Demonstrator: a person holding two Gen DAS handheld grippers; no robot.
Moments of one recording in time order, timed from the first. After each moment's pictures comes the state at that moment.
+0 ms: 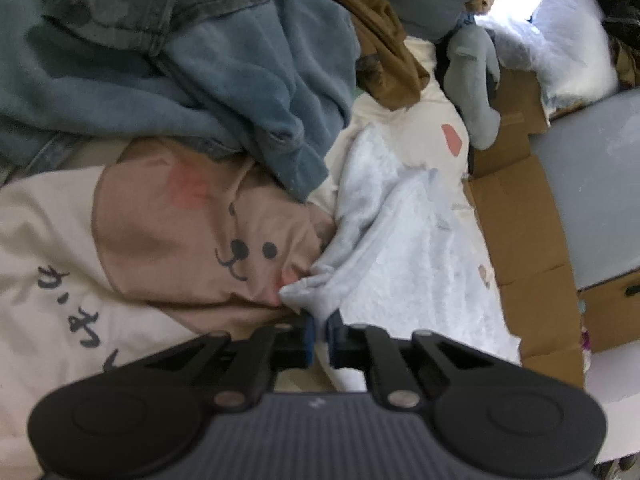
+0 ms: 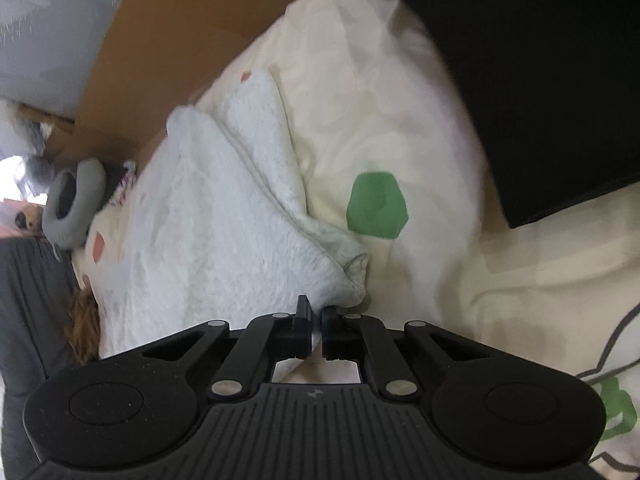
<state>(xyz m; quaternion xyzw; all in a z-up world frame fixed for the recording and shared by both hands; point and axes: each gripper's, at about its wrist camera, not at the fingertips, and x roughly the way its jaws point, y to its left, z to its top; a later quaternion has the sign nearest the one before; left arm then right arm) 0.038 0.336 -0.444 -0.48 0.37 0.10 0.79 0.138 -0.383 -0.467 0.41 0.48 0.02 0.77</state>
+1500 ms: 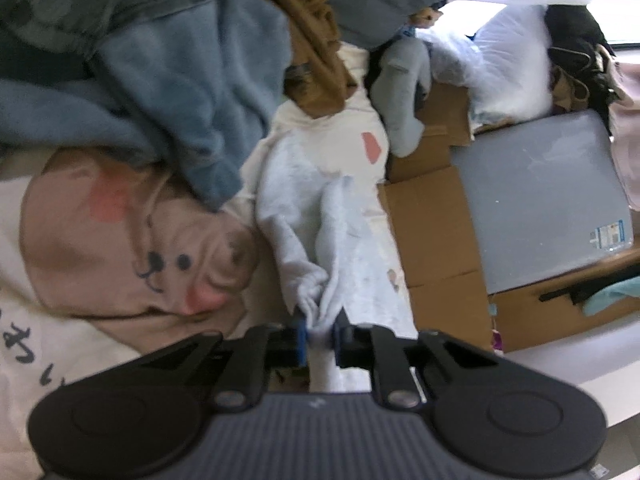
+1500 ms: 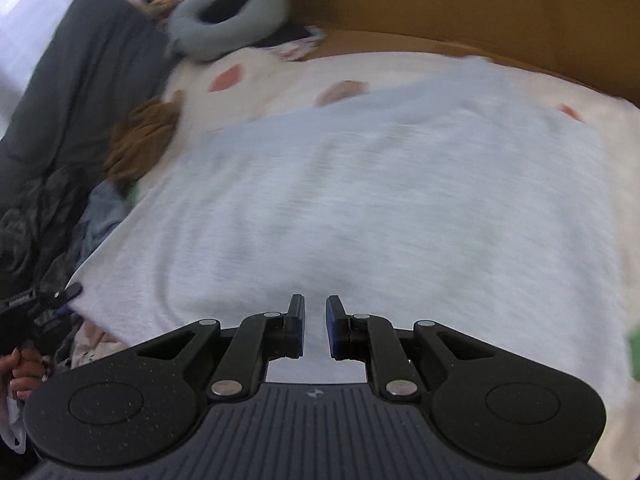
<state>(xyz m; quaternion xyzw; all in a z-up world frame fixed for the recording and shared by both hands) 0.044 0.346 -0.432 -0.53 0.31 -0.01 0.79 0.196 -0.161 -0.381 0.11 0.50 0.24 0.83</state>
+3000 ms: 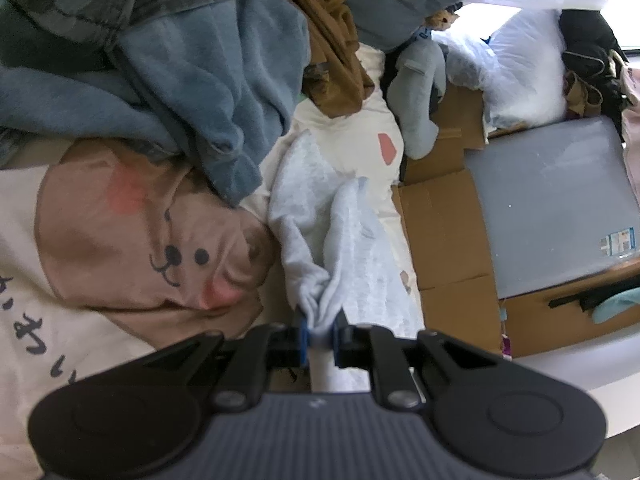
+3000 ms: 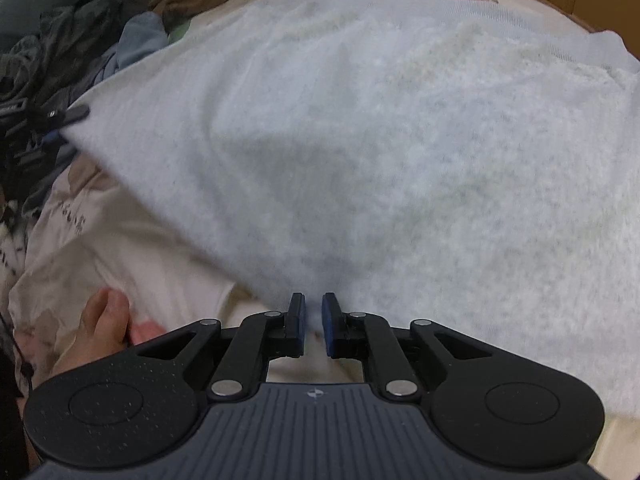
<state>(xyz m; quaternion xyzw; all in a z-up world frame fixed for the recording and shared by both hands) 0.040 0.349 -0.440 -0.54 0.32 0.01 0.78 0.142 -0.070 -0.438 -0.05 0.56 0.30 0.77</state>
